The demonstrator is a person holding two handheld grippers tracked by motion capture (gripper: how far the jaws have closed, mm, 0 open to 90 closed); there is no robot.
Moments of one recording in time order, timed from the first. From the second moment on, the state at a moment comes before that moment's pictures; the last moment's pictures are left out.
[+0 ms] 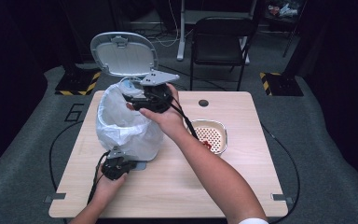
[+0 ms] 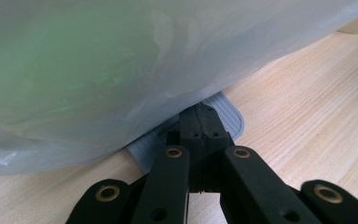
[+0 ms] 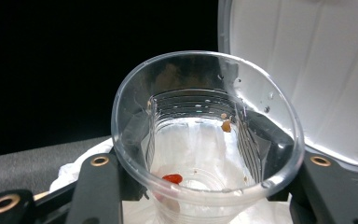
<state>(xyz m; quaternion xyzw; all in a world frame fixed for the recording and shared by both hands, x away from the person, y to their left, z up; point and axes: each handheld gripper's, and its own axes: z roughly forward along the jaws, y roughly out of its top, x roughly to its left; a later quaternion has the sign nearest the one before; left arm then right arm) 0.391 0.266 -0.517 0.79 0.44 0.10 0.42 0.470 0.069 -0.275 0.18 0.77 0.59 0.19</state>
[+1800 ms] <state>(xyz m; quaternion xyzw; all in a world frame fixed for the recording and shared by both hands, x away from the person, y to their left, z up) 0.392 0.264 -0.515 0.78 0.45 0.10 0.42 0.413 -0.047 -0.286 0.24 0.78 0.52 0.26</state>
